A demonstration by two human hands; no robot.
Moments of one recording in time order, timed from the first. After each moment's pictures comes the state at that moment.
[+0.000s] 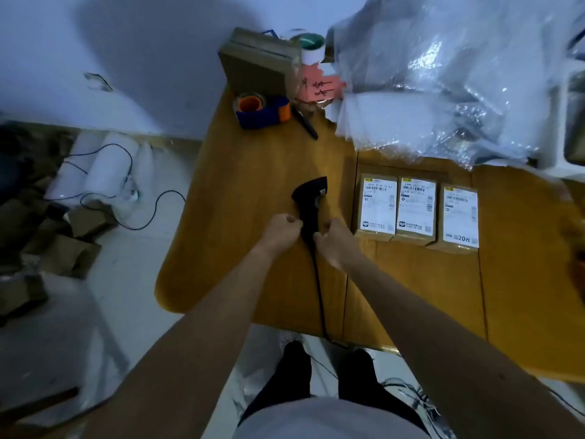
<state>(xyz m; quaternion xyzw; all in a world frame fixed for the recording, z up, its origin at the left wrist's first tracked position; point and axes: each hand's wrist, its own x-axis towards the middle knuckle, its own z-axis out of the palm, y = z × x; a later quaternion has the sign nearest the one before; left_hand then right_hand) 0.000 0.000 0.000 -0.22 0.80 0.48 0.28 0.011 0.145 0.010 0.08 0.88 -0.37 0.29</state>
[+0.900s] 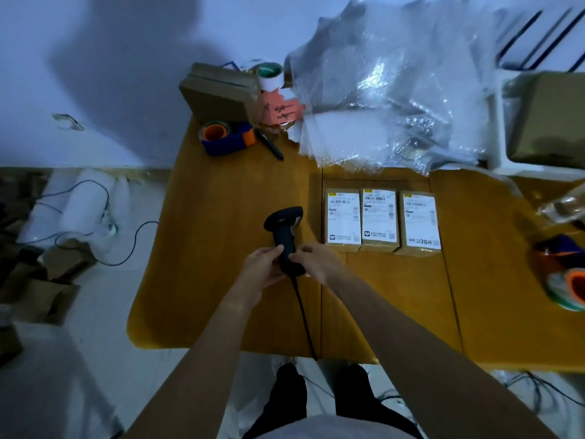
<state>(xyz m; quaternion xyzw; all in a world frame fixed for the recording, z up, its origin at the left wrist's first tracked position) 0.033 0.027 -0.002 -0.35 0.60 0.67 0.24 0.019 0.178 0.032 0.13 0.77 -0.51 0.36</state>
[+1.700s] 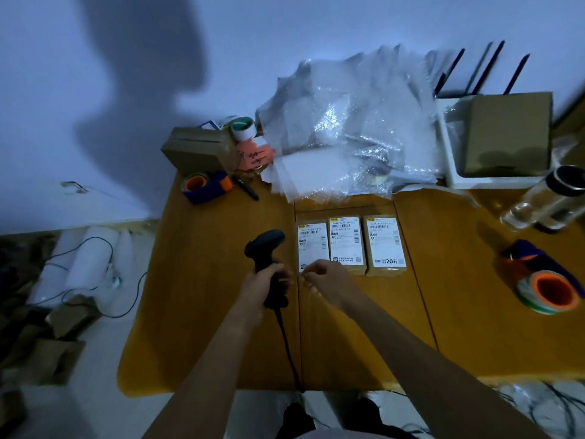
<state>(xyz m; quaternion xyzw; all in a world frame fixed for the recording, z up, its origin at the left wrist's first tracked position) 0.020 0.097 0.045 -0.30 0.60 0.71 0.20 0.022 0.271 0.032 0.09 0.81 -0.54 0.22</state>
